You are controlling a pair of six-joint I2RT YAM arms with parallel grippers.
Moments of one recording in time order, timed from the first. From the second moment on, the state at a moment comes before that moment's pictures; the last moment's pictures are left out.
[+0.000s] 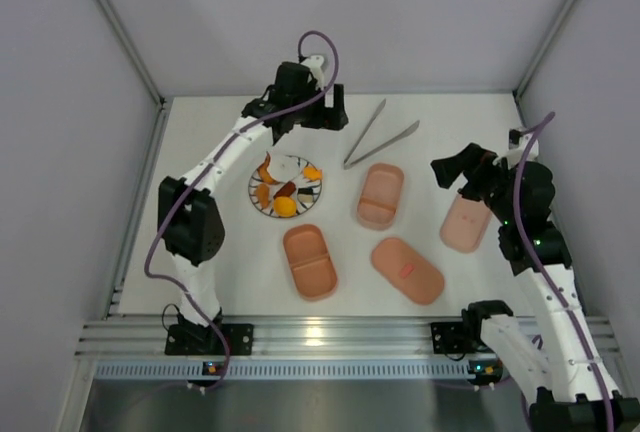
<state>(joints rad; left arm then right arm) -0.48 1.90 1.82 -0.45 0.13 -0.28 0.09 0.74 0.81 -0.32 -0.18 0.52</state>
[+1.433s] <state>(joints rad) -0.59 2.57 2.27 -0.46 0.12 0.04 0.09 0.60 0.77 -0.47 -0.13 0.49</state>
